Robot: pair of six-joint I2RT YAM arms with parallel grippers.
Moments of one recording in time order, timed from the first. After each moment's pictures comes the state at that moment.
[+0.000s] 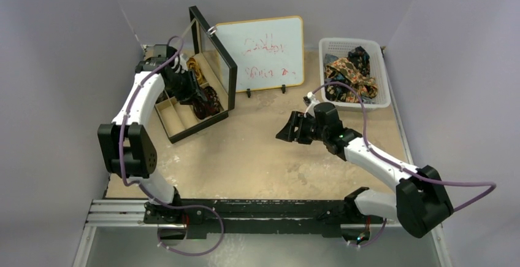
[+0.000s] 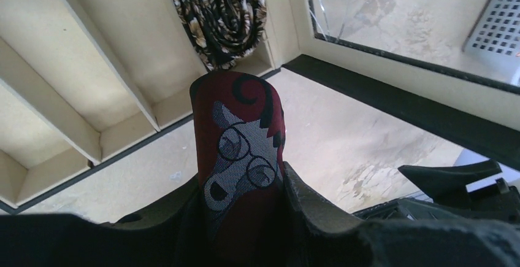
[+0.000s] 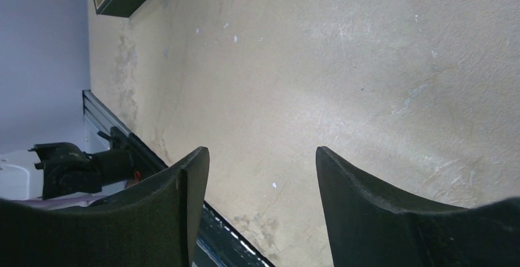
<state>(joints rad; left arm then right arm) -0.01 1.64 1.47 -0.93 0.39 -0.39 0.51 1.20 0.62 -0.07 -0.36 0.70</state>
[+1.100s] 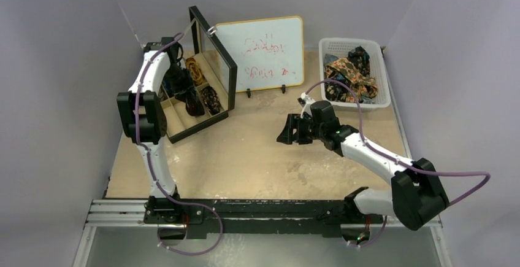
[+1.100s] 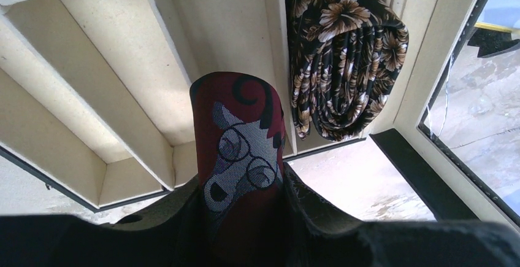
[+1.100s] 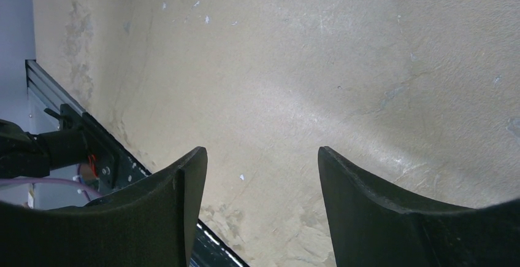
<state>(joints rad) 0.04 2.12 1.94 -1.28 0.20 -0.36 0.51 1.26 0.67 -0.15 -0.36 0.53</state>
